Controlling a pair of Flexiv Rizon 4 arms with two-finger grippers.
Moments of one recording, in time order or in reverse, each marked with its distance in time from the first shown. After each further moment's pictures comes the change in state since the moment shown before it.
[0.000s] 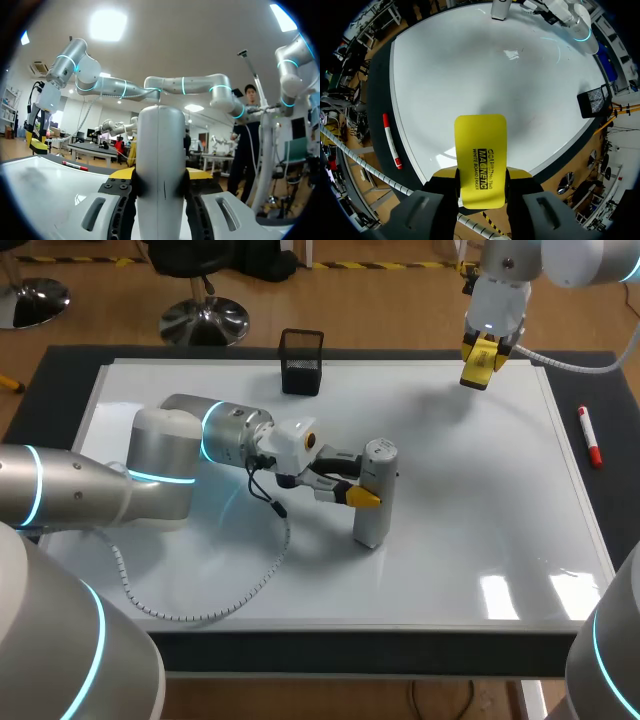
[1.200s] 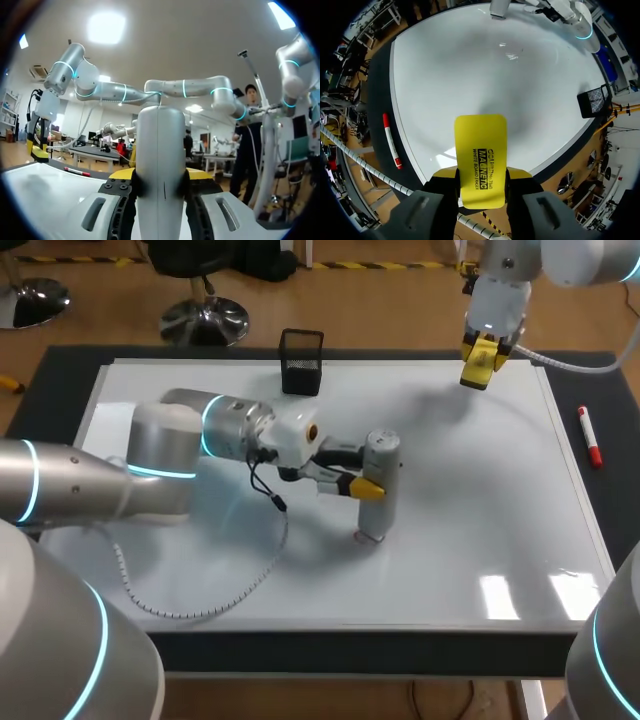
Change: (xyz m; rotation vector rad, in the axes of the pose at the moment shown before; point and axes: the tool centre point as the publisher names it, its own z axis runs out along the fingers) left arm -0.002 -0.016 0.005 0.014 -0.012 0.020; right arm 0.000 0.000 0.000 0.000 0.000 0.000
